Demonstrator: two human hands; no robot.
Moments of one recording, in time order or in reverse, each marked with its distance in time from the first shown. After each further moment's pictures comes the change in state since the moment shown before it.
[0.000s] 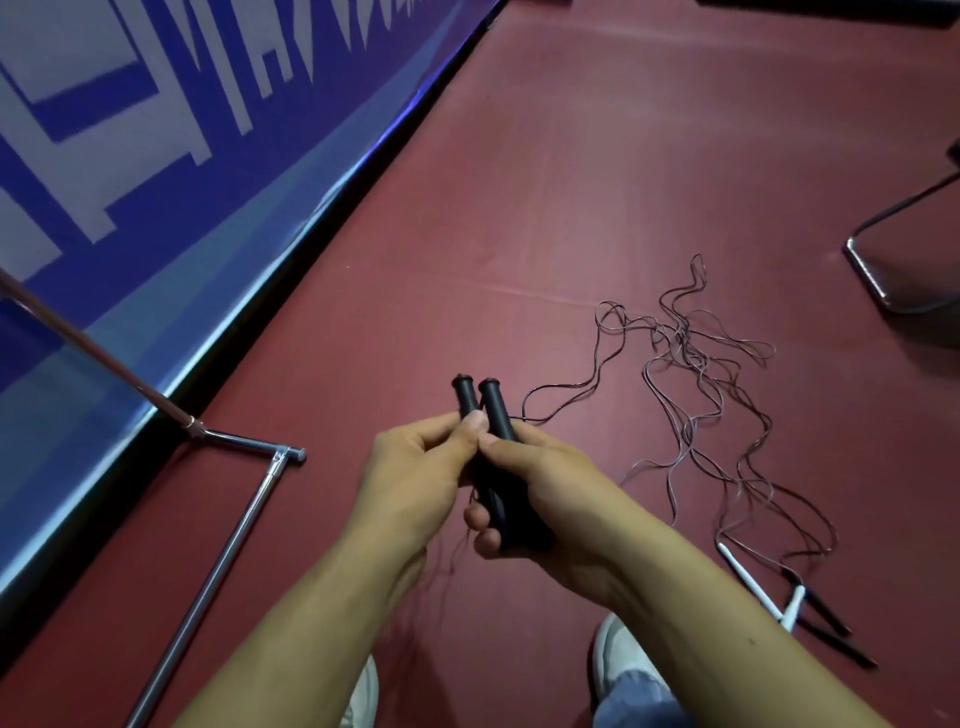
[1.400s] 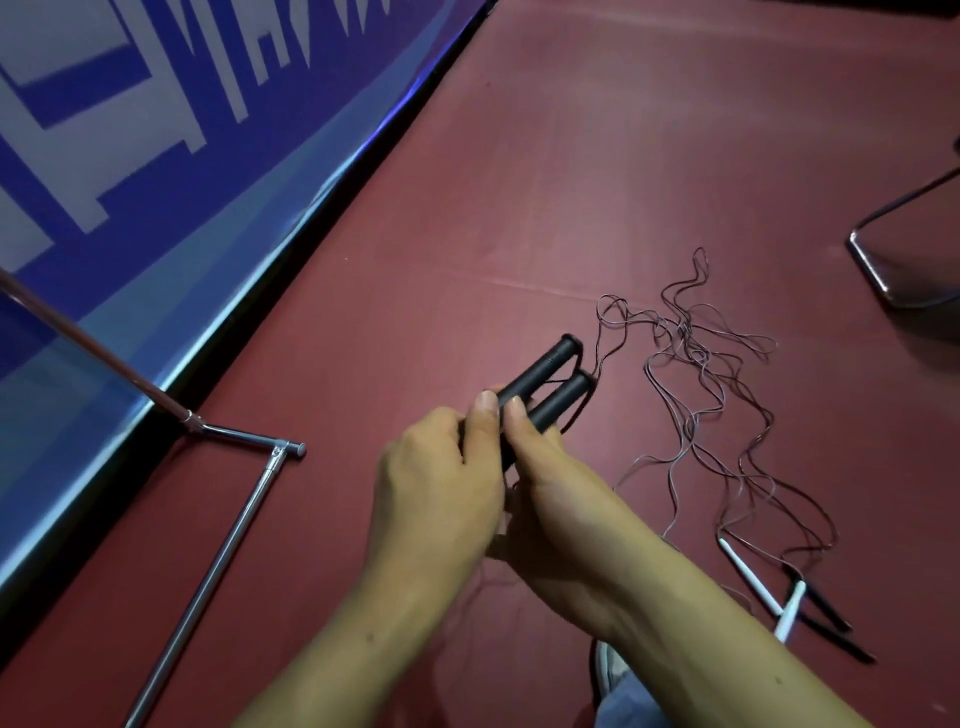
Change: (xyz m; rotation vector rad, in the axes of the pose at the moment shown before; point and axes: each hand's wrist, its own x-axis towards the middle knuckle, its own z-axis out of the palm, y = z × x) left_hand -0.016 0.012 0.011 0.641 0.292 0.331; right_hand -0.005 0.005 0.017 0.142 0.105 -0.025
